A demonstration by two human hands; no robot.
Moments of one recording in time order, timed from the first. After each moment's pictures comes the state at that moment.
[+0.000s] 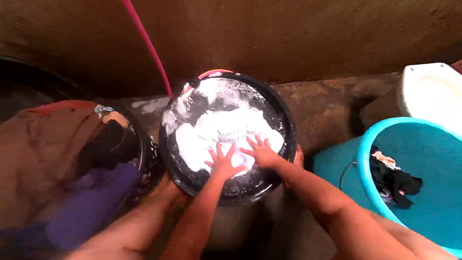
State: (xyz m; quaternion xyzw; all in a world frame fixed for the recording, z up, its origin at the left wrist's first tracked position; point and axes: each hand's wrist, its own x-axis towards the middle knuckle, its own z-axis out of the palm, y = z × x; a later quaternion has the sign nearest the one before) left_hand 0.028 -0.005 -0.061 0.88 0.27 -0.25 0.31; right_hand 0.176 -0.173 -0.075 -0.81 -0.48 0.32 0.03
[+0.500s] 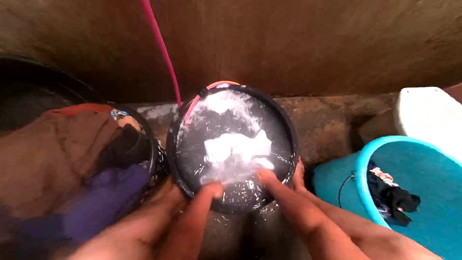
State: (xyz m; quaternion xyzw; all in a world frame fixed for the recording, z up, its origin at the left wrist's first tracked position) left_hand -0.025 0.017 -0.054 0.81 0.11 -0.53 0.23; right_hand 0.113 -0.174 -0.061 -0.81 -0.29 0.50 -0.07
